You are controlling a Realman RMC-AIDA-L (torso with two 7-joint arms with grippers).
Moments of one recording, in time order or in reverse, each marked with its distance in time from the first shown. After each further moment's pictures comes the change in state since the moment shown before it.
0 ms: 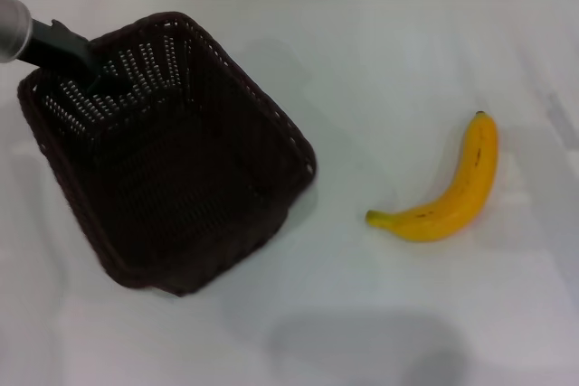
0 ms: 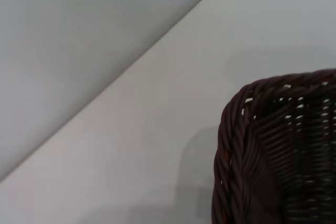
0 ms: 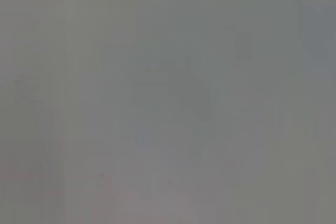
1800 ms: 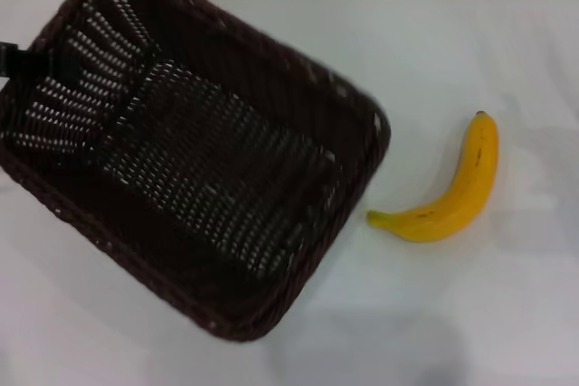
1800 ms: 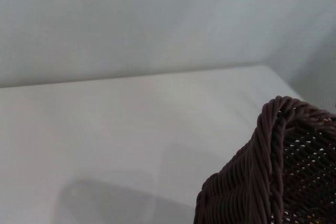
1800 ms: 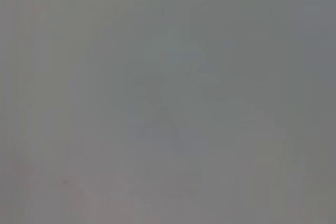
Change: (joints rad) left arm 0.235 0.140 -0.240 0.152 -0.379 -0.629 -0.250; right arm -0.045 -0.009 0.011 -0.070 0.011 -0.007 0.000
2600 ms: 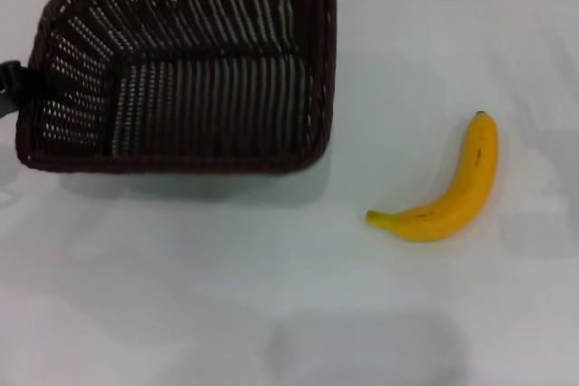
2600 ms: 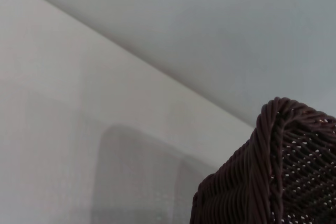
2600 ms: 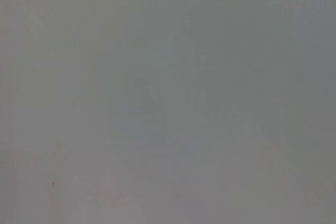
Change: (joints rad) left arm 0.093 -0.097 -0.066 -0.115 -0.049 0.354 -0.233; right arm -0.023 0.000 0.002 -0.030 -0.003 0.002 0.000
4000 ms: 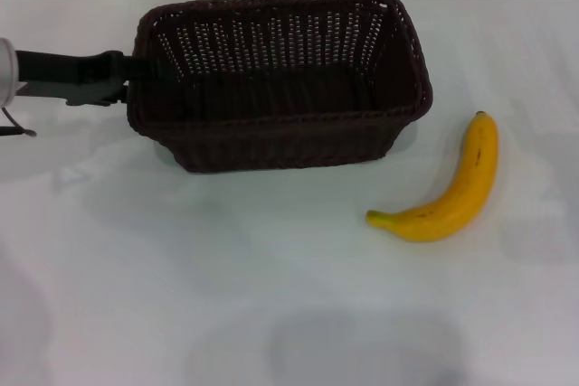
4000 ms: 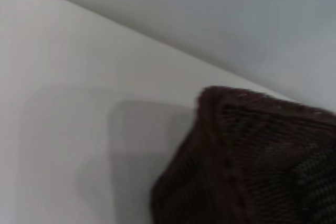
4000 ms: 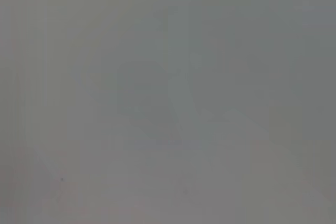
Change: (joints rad) left arm -0.166 -0.110 0.012 0.072 0.217 0.005 -0.104; right arm -0.006 0.003 -0.012 0.007 -0.003 0.009 0.000
